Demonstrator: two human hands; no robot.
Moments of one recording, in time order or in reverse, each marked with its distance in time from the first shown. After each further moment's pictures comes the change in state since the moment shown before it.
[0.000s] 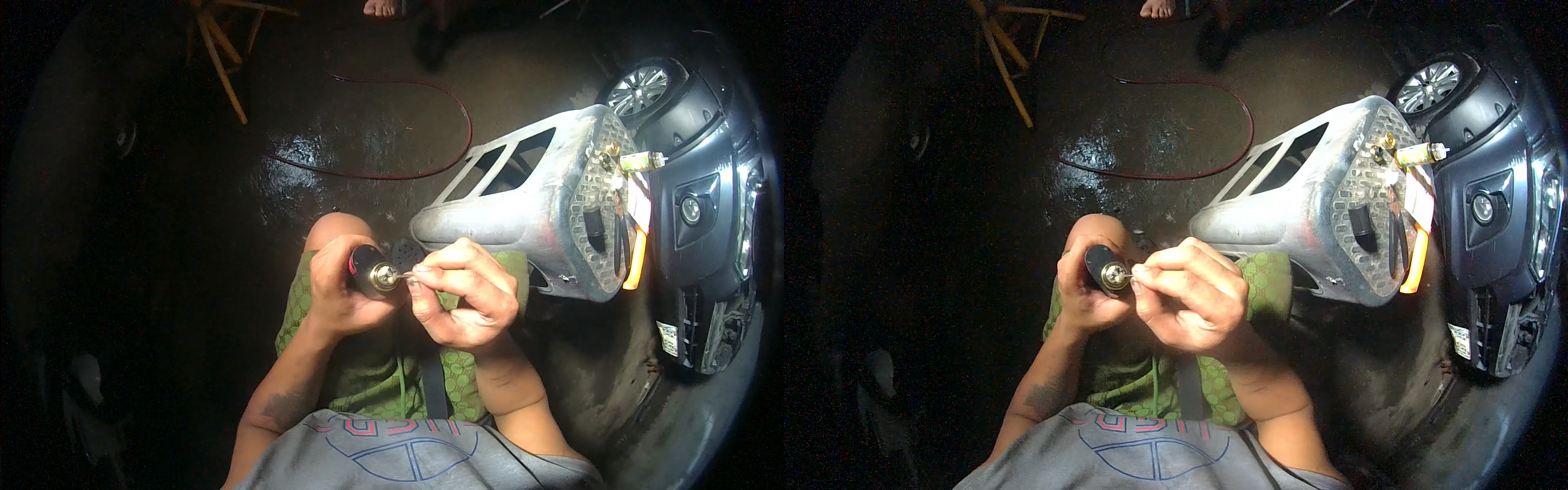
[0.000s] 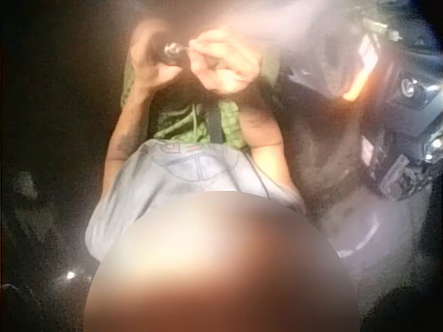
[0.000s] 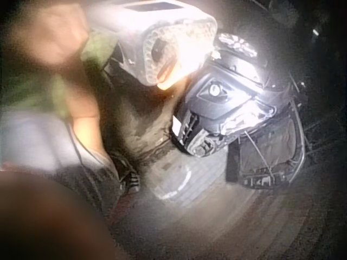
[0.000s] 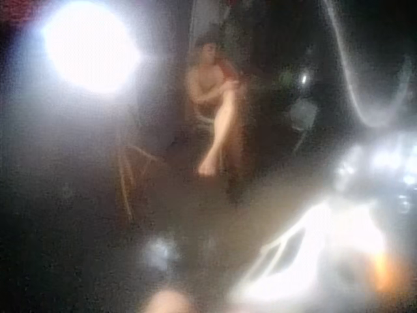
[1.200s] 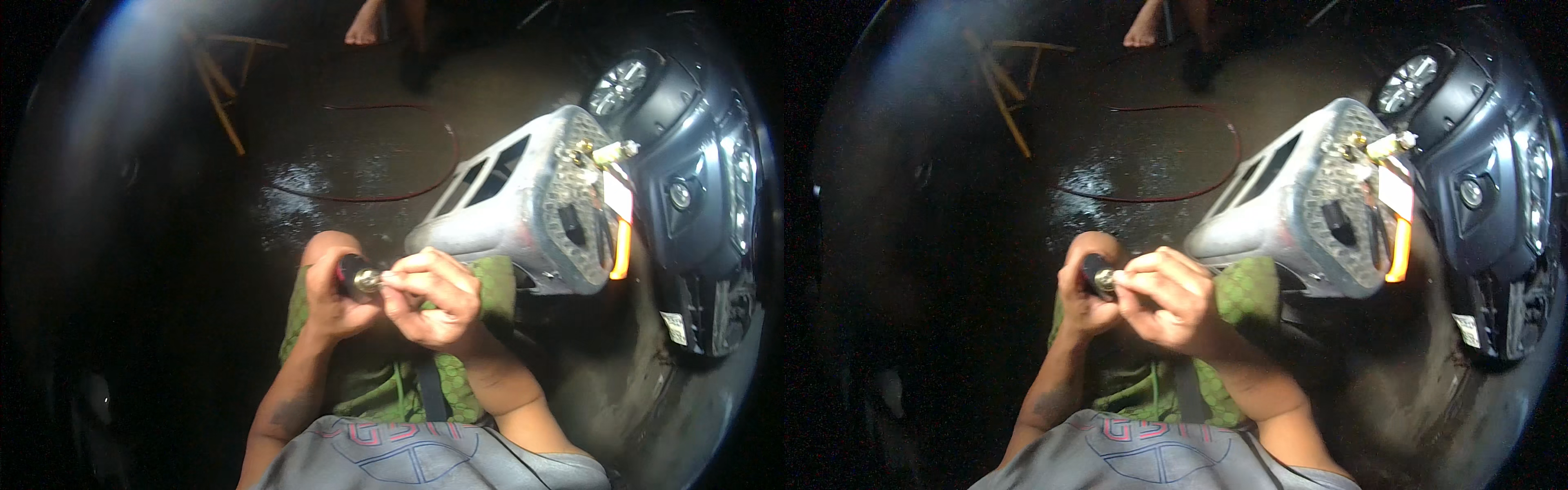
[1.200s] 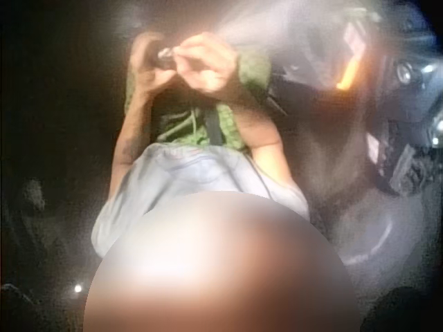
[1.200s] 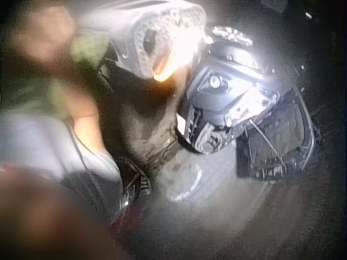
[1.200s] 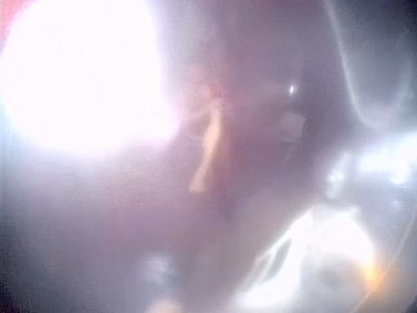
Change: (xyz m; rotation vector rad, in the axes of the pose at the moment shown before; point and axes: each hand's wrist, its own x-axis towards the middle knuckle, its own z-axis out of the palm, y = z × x) left_hand -0.004 -0.002 0.006 -0.026 0.095 0.097; right_hand -0.003 -0.009 0.004 -0.011 0.008 0.029
